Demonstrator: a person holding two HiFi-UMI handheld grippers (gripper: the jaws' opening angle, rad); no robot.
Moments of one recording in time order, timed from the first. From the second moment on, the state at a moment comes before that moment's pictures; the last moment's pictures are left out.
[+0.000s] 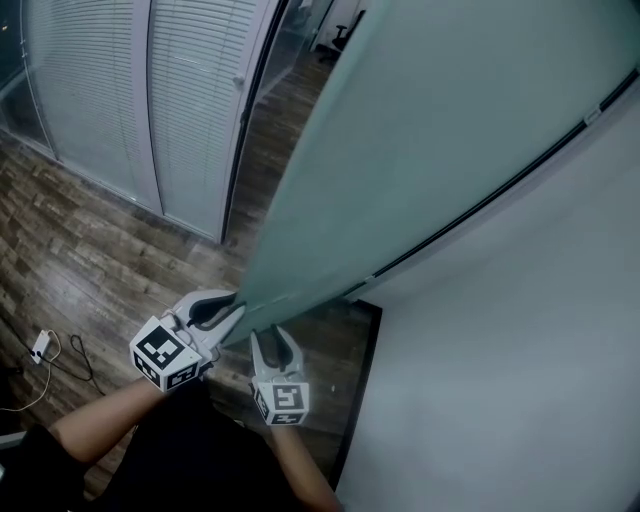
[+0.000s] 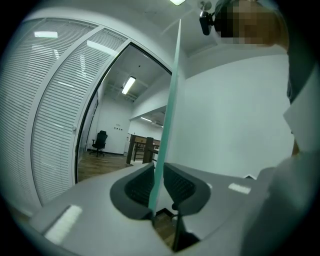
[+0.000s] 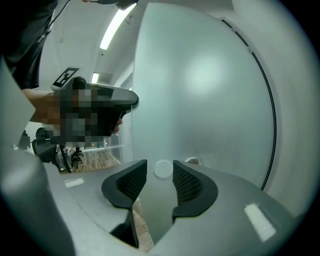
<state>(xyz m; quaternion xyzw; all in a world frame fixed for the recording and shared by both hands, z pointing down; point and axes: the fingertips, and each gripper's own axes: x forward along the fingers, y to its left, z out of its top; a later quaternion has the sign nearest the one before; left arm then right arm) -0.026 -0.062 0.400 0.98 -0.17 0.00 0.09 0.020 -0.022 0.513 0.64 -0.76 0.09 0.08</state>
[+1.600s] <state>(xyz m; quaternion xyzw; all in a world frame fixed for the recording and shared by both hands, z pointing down) 0.011 0.080 0.409 1.00 -0.06 0.01 0.04 0.009 0.108 0.484 0.70 -0.71 0.02 0.04</state>
